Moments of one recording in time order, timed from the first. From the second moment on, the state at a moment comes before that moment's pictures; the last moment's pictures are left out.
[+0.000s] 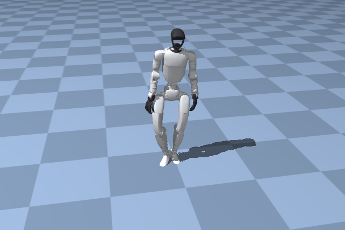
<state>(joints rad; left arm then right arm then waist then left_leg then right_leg) -0.05 0.16 0.11 1.41 0.59 0.12 -0.16 -0.05 -0.10 0.08 1.31 -0.45 0.18 -0.07 0.01 -0.02 0.09 -0.13 -0.04 0.17 0.26 -0.09 0.19 -0.24 -0.10 -0.63 0.50 -0.03 -0.03</state>
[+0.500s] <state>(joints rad) 0.00 0.16 0.13 1.38 0.63 0.08 -0.02 -0.12 -0.14 -0.08 1.63 -0.33 0.26 0.05 0.09 -0.07 0.17 -0.28 0.11 0.31 1.05 -0.22 0.26 0.02 0.02 -0.38 0.08 -0.18 -0.13</state>
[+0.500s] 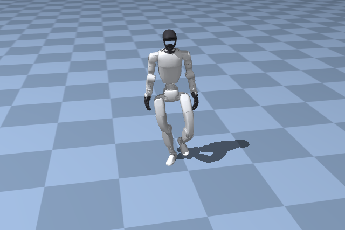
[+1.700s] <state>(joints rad) -0.04 0.24 0.10 1.44 0.67 0.14 -0.17 -0.15 -0.12 0.02 1.53 -0.41 0.26 0.12 0.07 -0.12 0.18 -0.38 0.16 0.24 1.22 -0.20 0.26 -0.12 0.10 -0.41 0.27 -0.27 -0.21</state>
